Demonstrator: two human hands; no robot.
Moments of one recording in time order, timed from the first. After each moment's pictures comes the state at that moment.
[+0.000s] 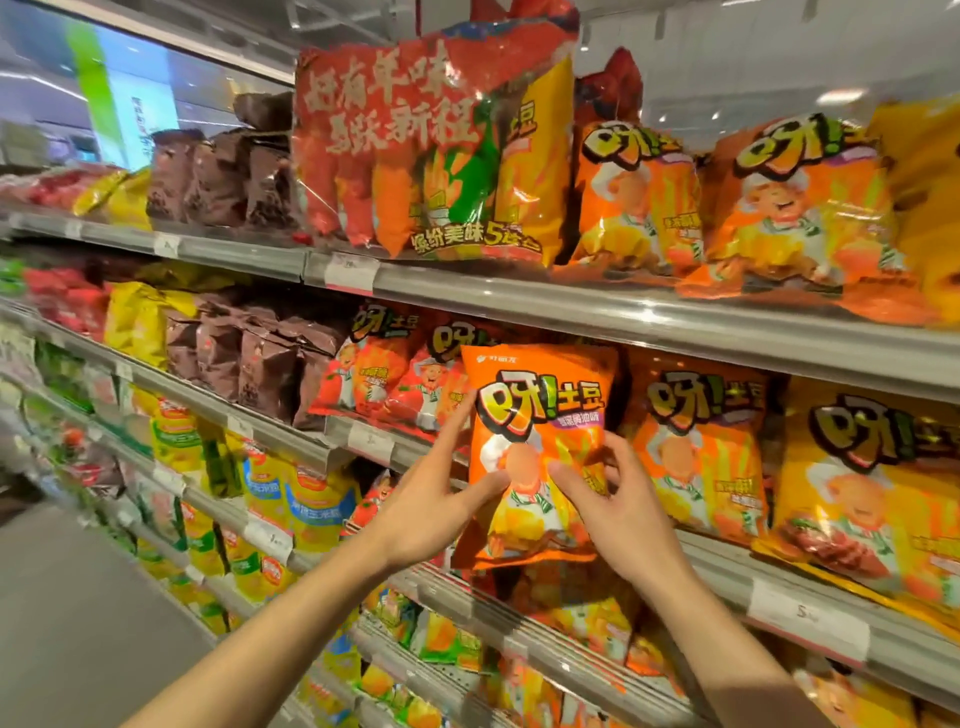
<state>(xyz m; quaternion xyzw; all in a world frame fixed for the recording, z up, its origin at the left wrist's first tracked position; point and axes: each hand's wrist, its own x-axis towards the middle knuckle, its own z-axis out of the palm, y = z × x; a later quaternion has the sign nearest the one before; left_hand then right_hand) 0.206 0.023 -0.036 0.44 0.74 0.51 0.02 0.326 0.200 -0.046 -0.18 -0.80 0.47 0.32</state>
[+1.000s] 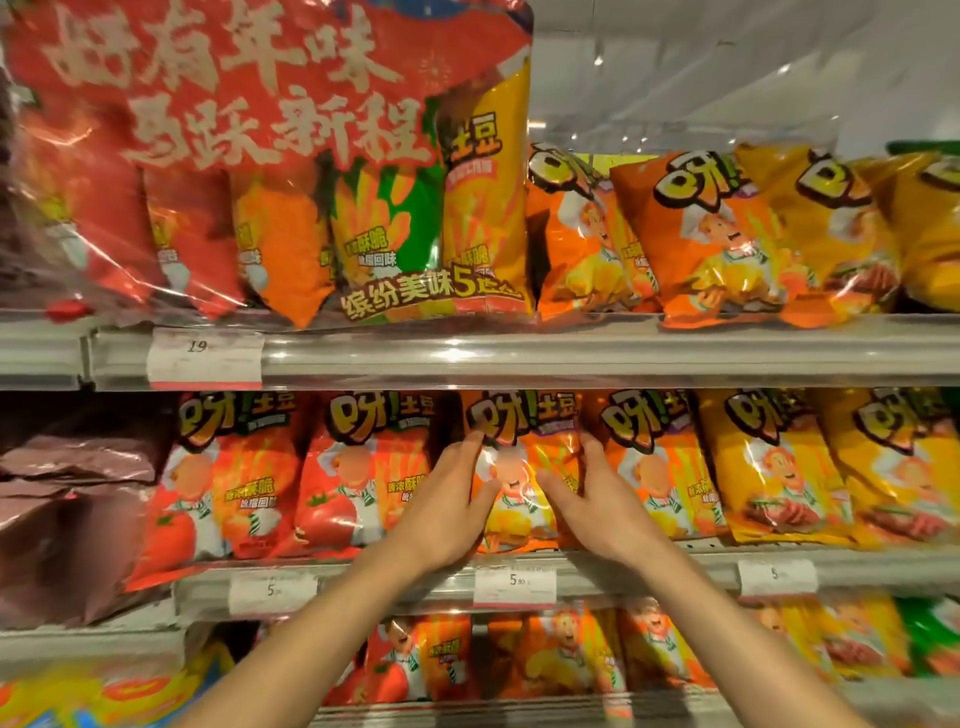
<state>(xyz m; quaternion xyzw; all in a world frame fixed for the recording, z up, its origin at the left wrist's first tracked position) 0.071 0.134 -0.037 0.63 0.69 0.35 0.03 0.249 0.212 -0.023 -0.44 -0.81 0.26 0.30</state>
